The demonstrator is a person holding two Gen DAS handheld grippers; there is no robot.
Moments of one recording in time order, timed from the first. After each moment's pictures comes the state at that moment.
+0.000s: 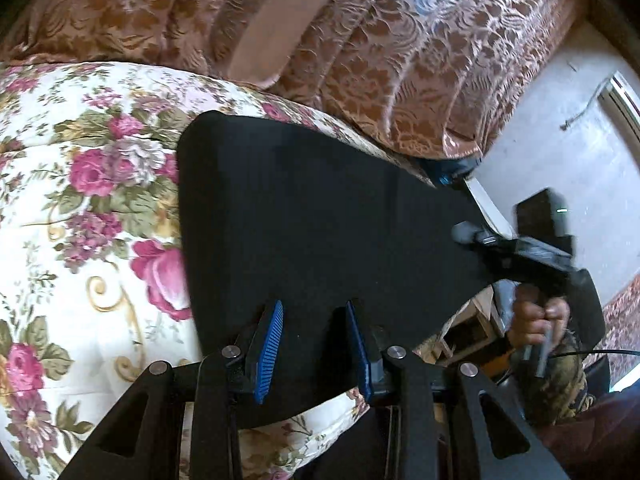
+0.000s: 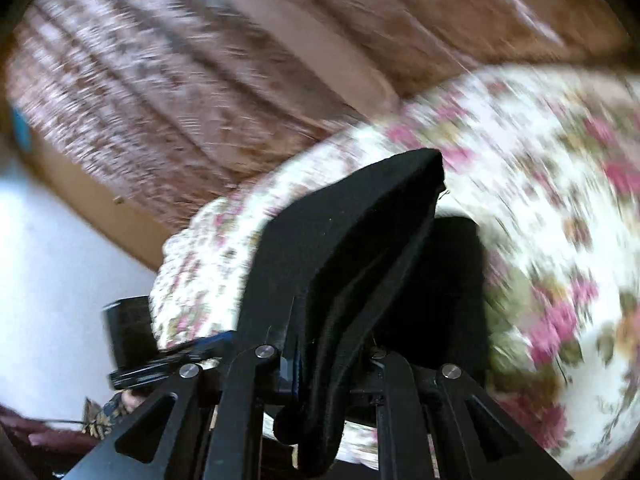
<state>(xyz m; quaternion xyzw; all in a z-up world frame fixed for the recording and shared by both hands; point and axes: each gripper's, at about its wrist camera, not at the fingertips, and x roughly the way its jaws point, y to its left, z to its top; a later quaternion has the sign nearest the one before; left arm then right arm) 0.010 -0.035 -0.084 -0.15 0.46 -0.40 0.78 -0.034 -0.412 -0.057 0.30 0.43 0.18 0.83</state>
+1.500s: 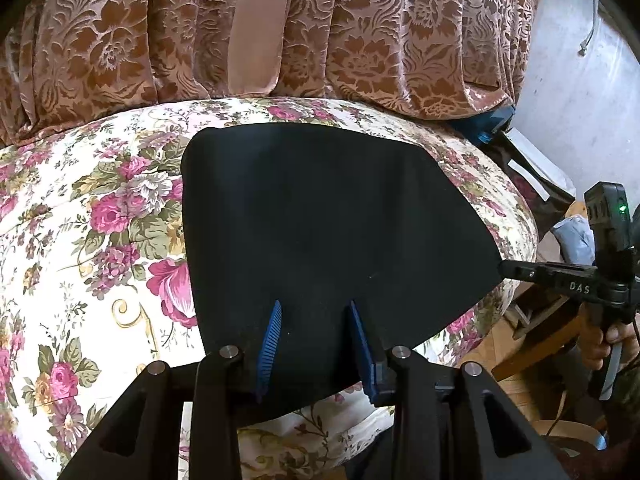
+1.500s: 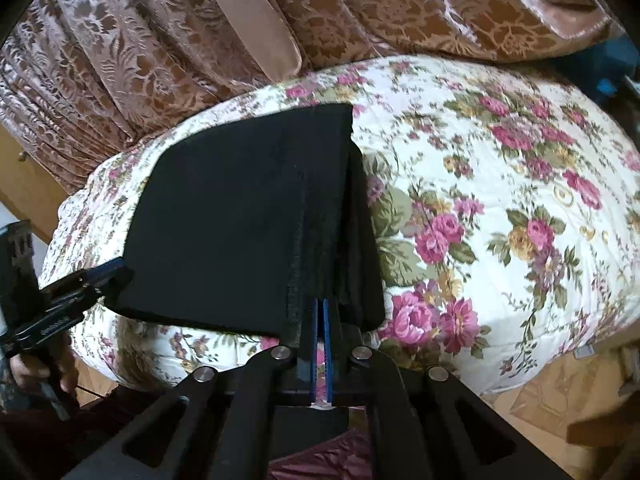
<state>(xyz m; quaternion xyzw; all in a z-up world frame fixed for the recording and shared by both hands) -0.012 -0.079 -0.072 0.00 0.44 -0.32 0.84 -0.105 -0.390 -0.069 0.16 0.49 0.01 0.86</state>
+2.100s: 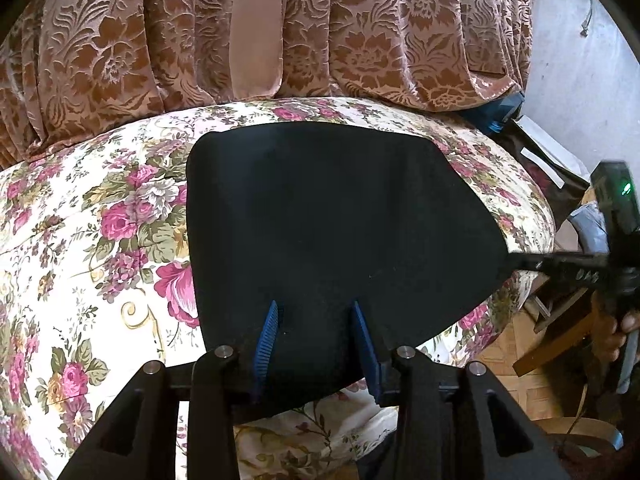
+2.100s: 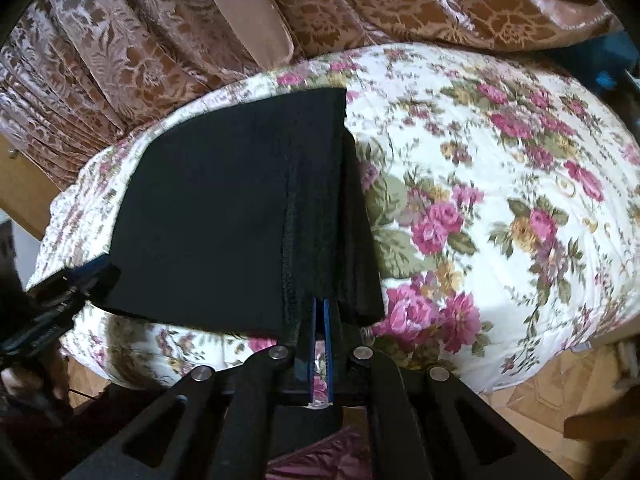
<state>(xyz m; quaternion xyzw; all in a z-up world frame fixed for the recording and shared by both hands) -0.021 -0.090 -0.072 0.04 0.43 -0.30 0.85 -0.099 -0.393 -0.073 0.15 0.50 0.01 0.85</state>
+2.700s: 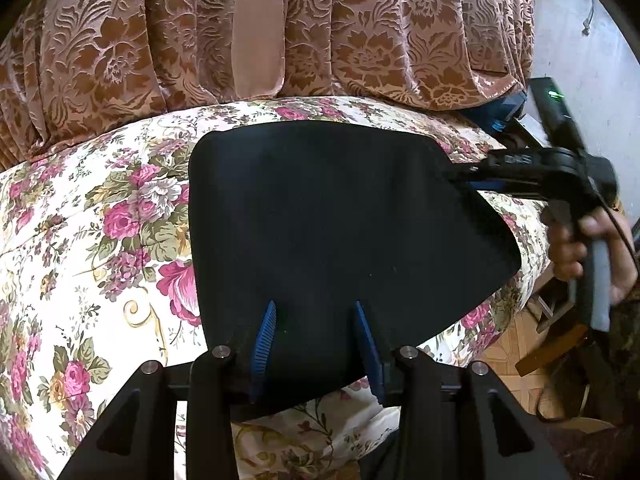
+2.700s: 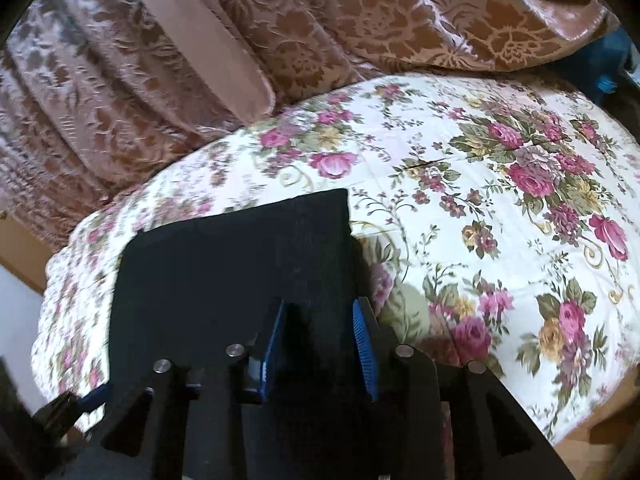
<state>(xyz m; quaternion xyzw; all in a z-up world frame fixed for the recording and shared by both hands) -0.020 -0.088 -0.072 0.04 0.43 -0.30 0.85 0.003 -0.412 -0.074 0.20 0.47 -0.03 0.86</state>
